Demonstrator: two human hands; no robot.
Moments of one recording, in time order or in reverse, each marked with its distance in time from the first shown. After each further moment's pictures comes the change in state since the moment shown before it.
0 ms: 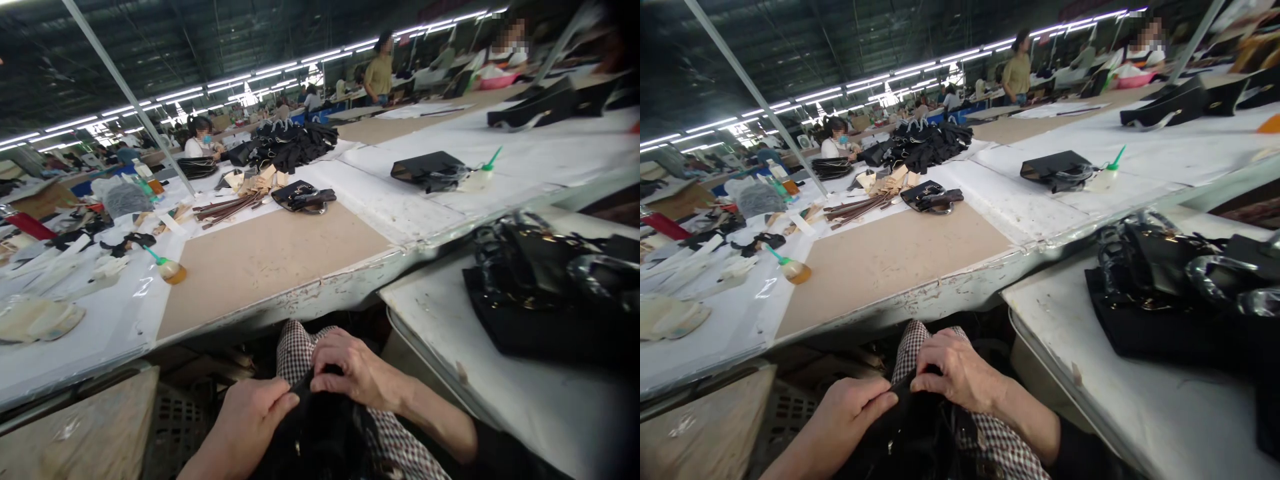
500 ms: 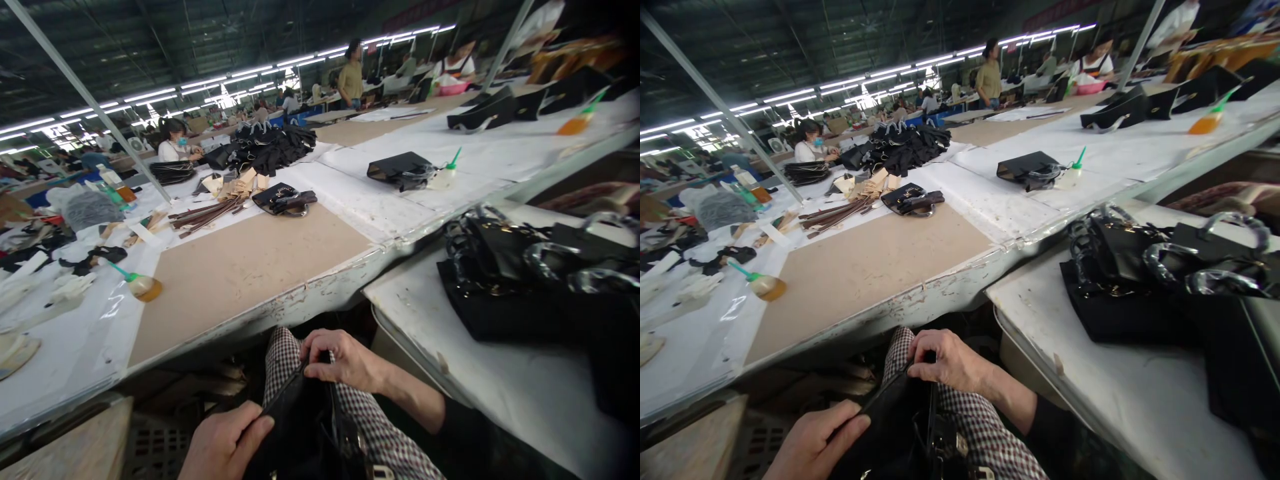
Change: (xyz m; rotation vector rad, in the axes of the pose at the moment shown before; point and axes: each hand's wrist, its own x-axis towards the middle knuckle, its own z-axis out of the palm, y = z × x) left_hand -0.006 -0.039 0.017 0.011 -0.017 0.027; right_hand 0.003 0.031 -0.004 0.372 0.100 0.105
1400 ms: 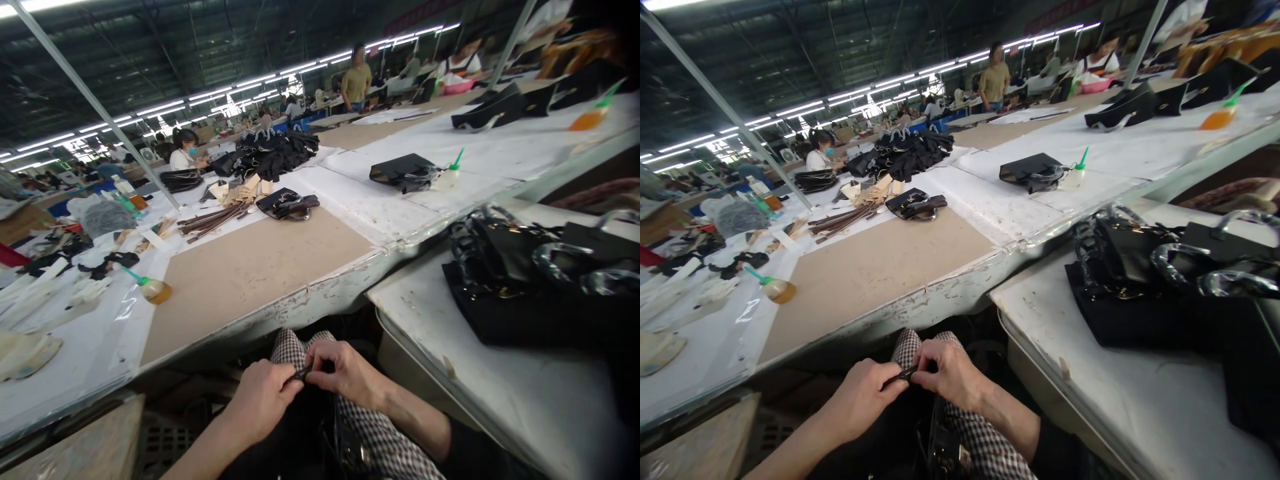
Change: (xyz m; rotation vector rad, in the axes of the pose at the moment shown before) left_hand 0.071 0.047 -0.014 -0.053 -0.114 -0.034; right_hand -0.014 0.002 0.020 -0.008 0.132 0.135
